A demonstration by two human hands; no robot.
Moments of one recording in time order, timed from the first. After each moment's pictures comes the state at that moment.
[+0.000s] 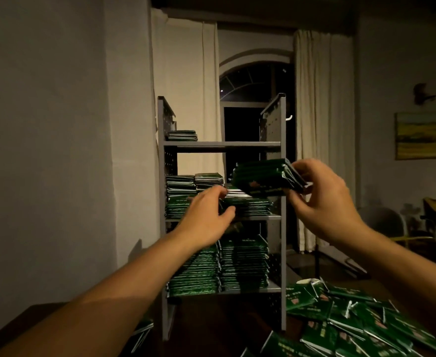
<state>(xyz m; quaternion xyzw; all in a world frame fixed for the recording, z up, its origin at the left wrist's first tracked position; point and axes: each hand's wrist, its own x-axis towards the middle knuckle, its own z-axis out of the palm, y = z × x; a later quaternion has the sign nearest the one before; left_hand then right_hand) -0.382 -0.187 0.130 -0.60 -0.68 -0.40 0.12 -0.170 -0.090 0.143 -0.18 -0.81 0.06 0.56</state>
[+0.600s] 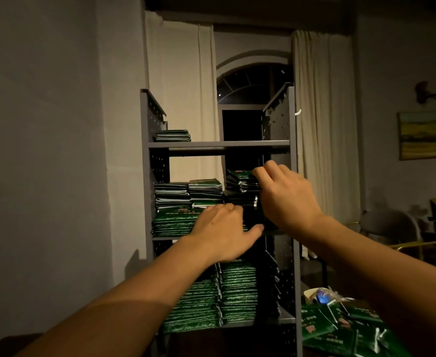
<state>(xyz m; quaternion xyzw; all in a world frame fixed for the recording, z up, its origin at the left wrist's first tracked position) -0.391 -0.115 0.135 -0.60 -0.75 -0.11 0.25 -0.271 -0.001 0.154 -0.18 -0.78 -0.33 0.50</state>
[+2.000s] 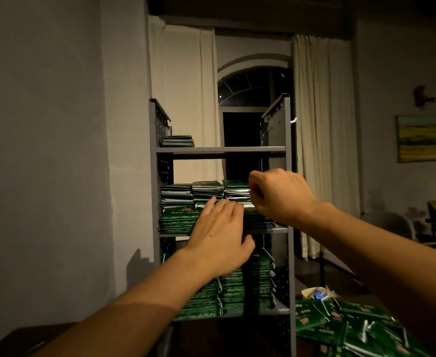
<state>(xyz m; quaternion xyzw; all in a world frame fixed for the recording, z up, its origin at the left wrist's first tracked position) -0.378 -0.151 0.125 -0.62 -0.70 -0.14 0.32 -0.253 -0.044 0.182 -0.22 -0.87 -0.22 0.39</state>
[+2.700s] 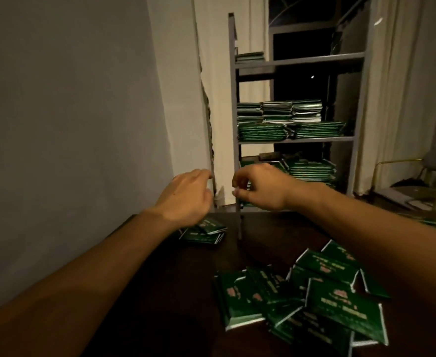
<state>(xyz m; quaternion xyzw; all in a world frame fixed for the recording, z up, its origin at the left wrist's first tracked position) -0.458 -0.366 0.044 -0.53 -0.81 -0.16 0.20 -0.324 -0.212 0.065 -0.09 -0.97 0.05 0.20</state>
